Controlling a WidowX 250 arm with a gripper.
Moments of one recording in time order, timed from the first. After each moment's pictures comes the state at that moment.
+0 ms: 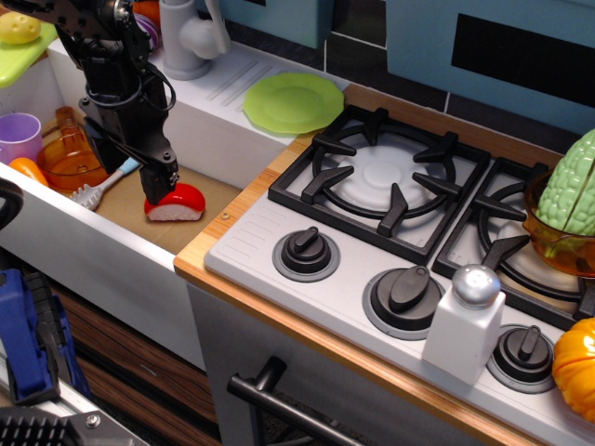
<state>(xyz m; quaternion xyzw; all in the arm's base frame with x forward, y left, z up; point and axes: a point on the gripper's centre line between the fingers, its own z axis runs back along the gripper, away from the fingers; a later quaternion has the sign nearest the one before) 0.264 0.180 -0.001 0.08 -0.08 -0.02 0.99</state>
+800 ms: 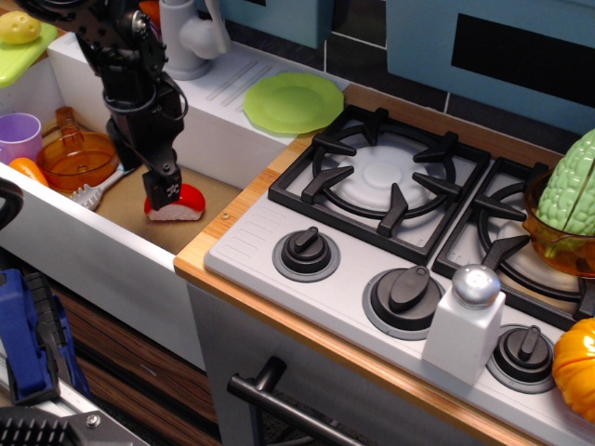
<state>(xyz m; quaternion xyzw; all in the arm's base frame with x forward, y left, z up) 0.283 0.183 -0.017 0.08 -0.06 -0.17 0.98</state>
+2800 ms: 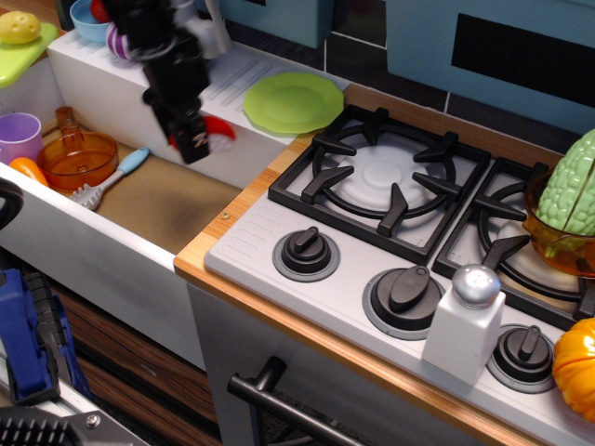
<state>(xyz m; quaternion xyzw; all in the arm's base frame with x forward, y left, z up) 0.325 0.170 0.004 -0.02 -0.07 -0.20 0.98</state>
